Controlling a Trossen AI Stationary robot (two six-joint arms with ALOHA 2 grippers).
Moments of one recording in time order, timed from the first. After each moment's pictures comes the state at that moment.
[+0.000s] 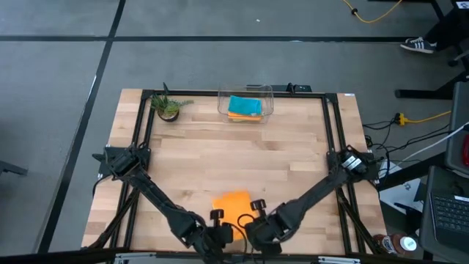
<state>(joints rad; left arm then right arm) -0.74 2.07 1.57 -0.43 -0.39 -0.70 0.66 2.08 1.67 -0.83 0.10 0.36</state>
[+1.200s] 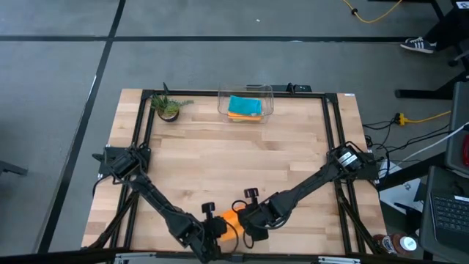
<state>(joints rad) -0.75 2.08 1.46 -0.50 -0.58 -0.83 0.56 2.08 1.49 -0.56 0.24 0.31</state>
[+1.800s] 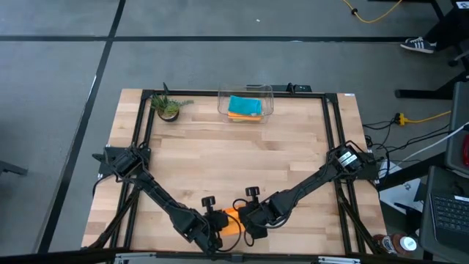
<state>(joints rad) -0.71 2.08 1.46 -0.59 -0.56 -0.83 0.56 2.08 1.44 -0.50 0.27 0.34</state>
